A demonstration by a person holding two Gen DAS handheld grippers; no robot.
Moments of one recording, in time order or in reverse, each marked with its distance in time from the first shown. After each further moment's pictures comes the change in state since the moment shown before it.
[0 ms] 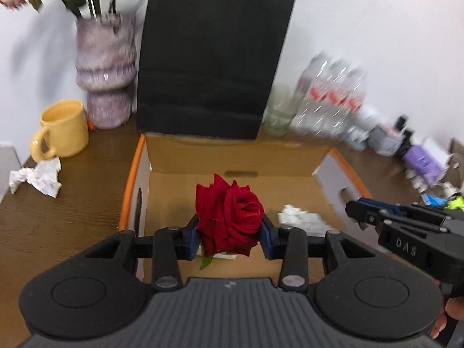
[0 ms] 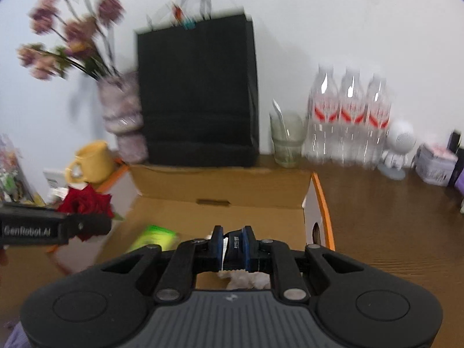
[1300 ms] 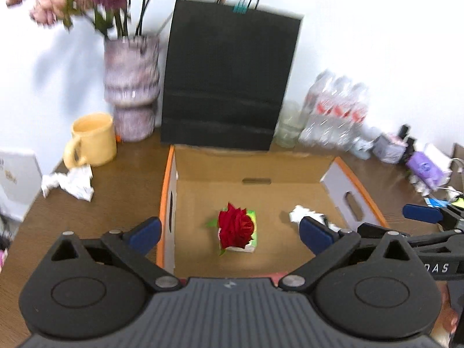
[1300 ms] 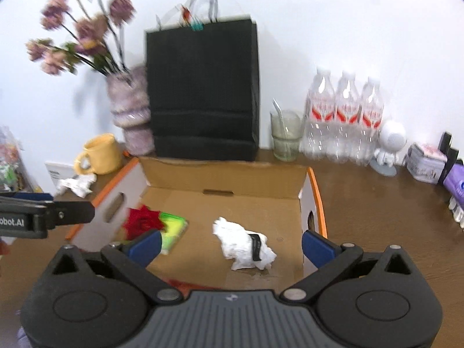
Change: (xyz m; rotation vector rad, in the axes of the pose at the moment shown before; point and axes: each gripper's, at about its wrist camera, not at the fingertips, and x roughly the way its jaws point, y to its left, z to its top) left arm -0.098 0.018 -0.026 0.018 -0.150 0.017; right arm -0.083 0.019 -0.016 -0.042 -0.049 0.008
